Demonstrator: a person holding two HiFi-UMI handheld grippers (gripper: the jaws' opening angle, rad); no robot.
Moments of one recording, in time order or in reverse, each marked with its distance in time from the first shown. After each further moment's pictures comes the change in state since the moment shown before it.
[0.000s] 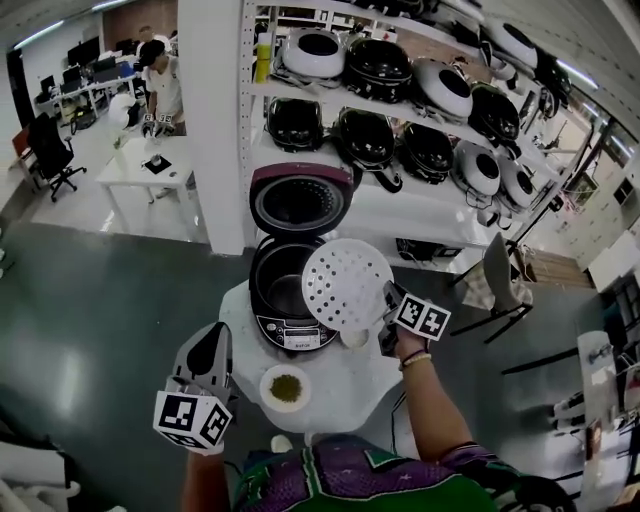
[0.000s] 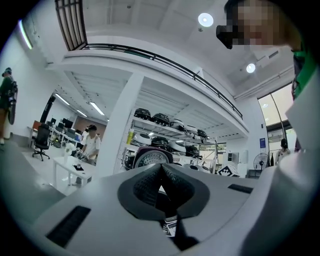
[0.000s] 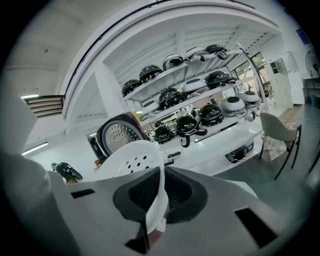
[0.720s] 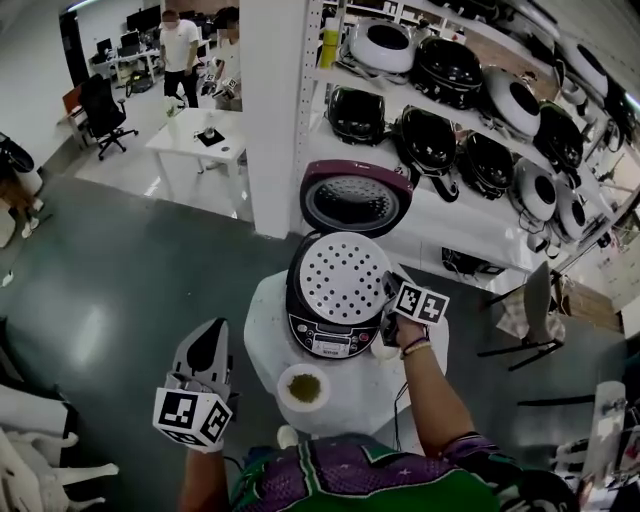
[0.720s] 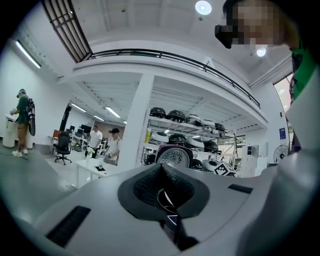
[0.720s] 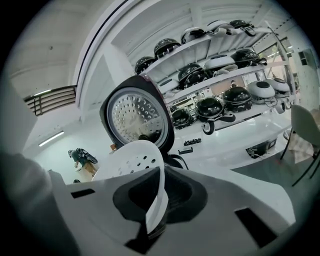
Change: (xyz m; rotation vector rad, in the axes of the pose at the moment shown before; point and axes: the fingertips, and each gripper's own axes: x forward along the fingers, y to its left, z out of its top) left arm -0.013 0.049 -0.002 0.031 0.022 0.213; right arm 0.116 0.073 -0.030 -0.090 0.183 0.171
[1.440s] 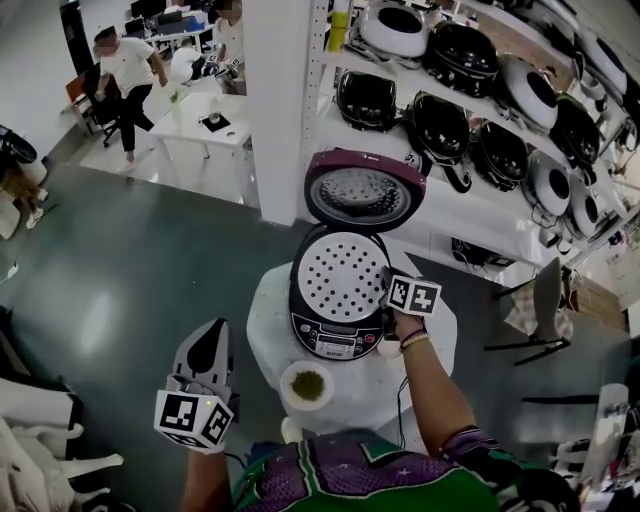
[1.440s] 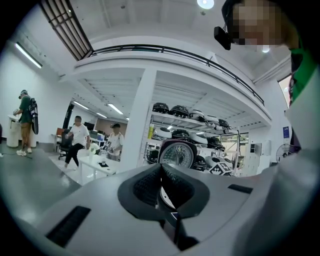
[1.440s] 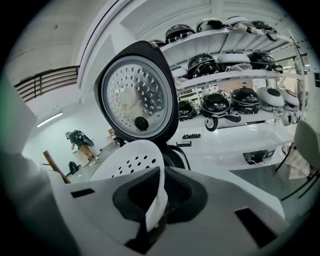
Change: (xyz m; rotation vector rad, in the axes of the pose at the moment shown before) left arm 0.016 0.012 -0.016 -0.007 0.049 0.041; right arm 0.048 -0.004 -0.022 -0.141 0.123 -0.047
